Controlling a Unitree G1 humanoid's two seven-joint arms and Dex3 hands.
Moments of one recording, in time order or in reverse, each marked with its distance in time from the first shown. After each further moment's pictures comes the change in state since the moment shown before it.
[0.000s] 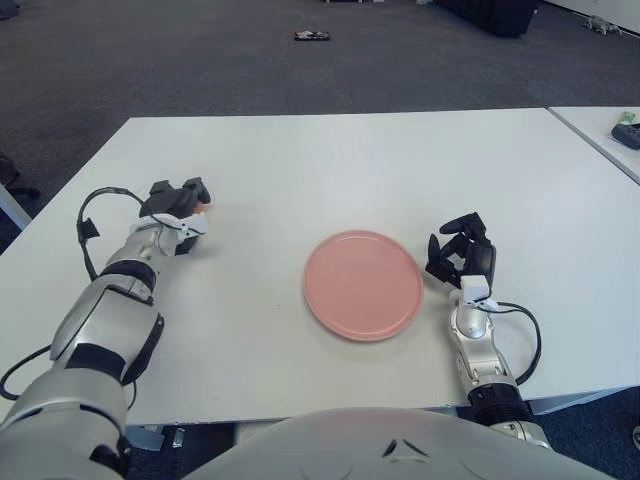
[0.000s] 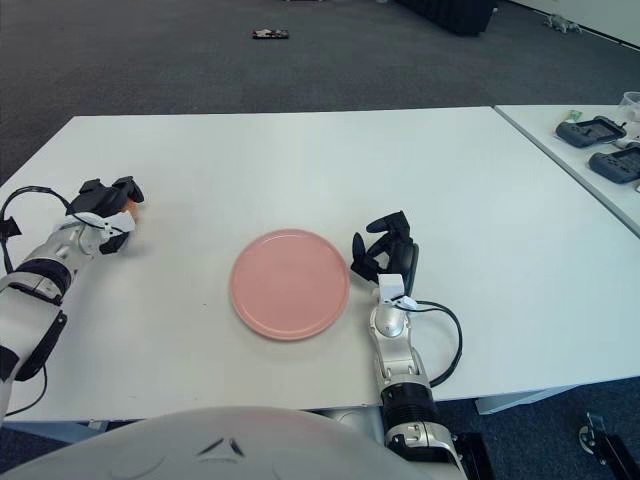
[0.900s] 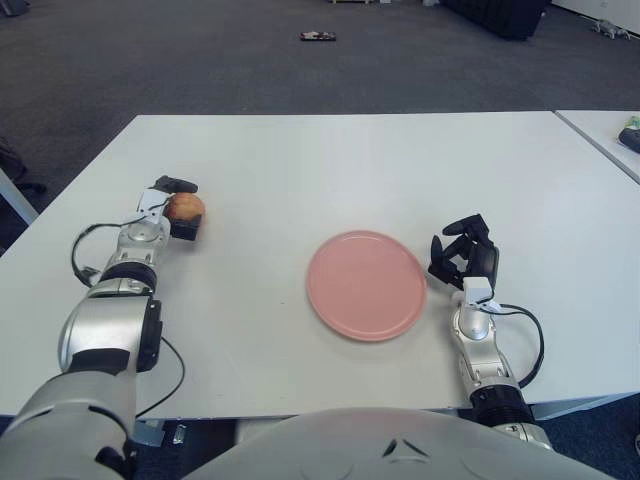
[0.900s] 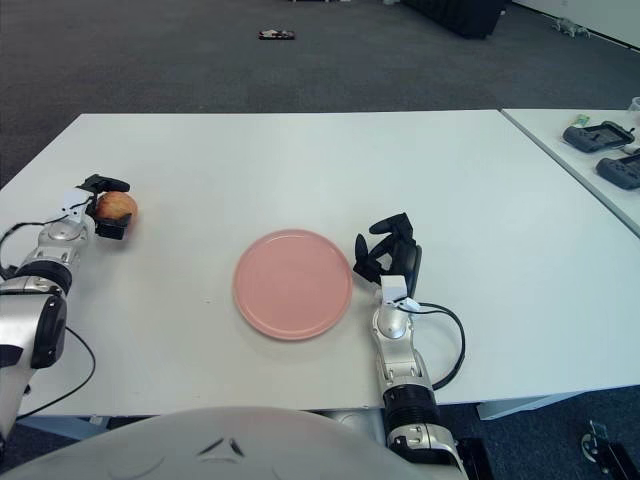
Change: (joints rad) left arm 0.015 -0.105 0.527 -0.018 -0.535 0.077 -0.301; right arm -0.004 -0.005 -0.008 0.009 -0.002 -0.003 -0.001
